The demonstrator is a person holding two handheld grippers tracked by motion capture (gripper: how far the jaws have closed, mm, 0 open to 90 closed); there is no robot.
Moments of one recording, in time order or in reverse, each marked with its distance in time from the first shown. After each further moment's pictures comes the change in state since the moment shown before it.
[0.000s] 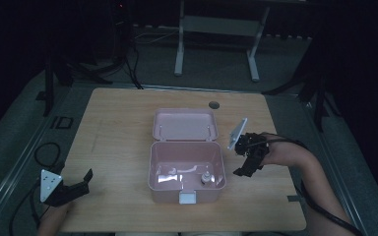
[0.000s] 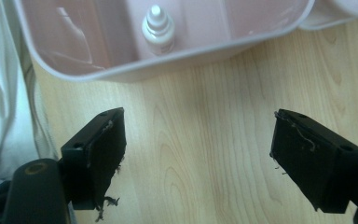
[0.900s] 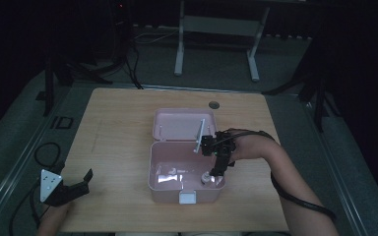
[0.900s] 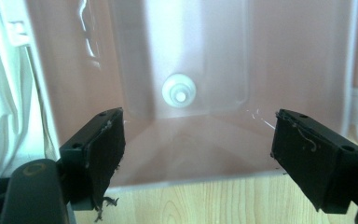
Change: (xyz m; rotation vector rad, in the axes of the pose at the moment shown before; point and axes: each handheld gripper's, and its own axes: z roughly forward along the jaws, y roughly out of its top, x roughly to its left) left arm 0.000 0.000 0.000 0.001 -0.003 0.000; right arm 0.013 0.086 0.017 0.131 0.038 -0.138
